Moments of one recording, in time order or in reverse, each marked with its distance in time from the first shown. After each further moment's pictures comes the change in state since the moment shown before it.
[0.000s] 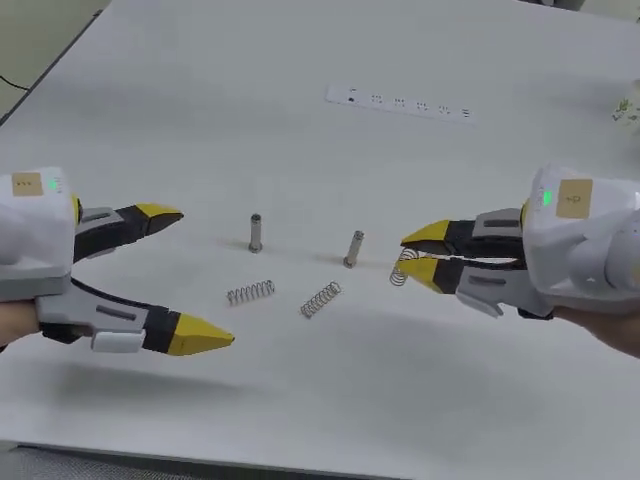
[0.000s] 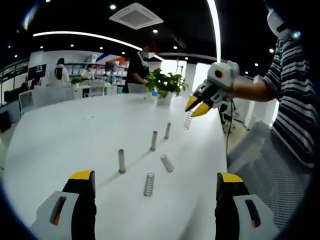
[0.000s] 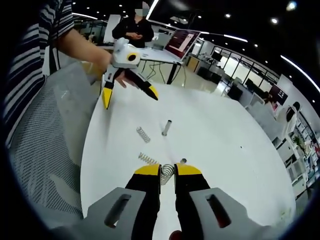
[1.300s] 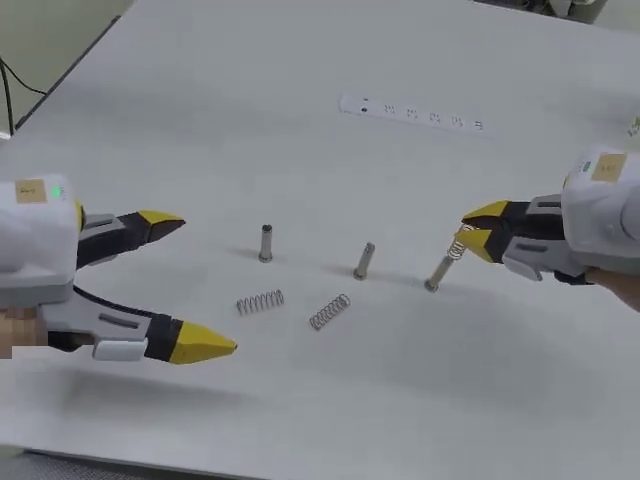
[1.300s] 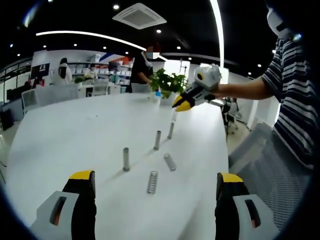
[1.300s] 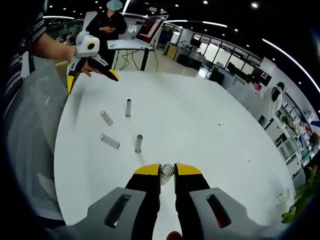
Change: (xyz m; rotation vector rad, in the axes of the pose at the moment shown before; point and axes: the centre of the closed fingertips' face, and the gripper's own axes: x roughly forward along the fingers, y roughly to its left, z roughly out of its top) left arm -0.007 0.005 0.000 -0.011 -0.001 0.029; right arm -0.001 -0.070 -0.047 0.113 0.088 -0.129
